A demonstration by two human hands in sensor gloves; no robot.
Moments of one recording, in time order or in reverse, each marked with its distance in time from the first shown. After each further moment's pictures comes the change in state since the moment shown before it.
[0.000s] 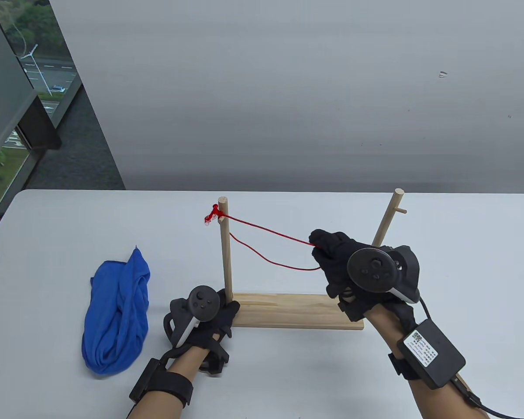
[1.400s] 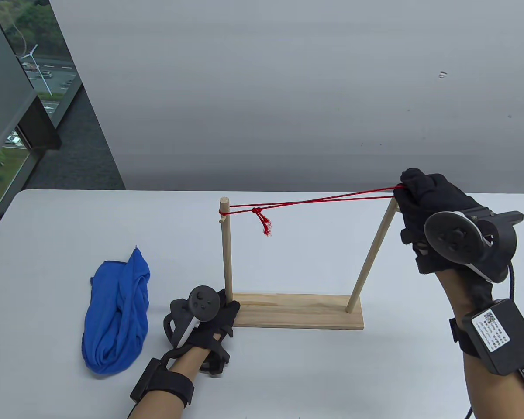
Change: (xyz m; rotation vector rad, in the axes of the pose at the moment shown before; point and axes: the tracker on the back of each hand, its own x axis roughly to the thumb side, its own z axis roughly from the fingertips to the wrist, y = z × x) left_hand 0.000 0.000 0.001 -0.001 0.021 -0.002; right_hand -0.047 -0.127 -0.026 -0.327 0.114 0.368
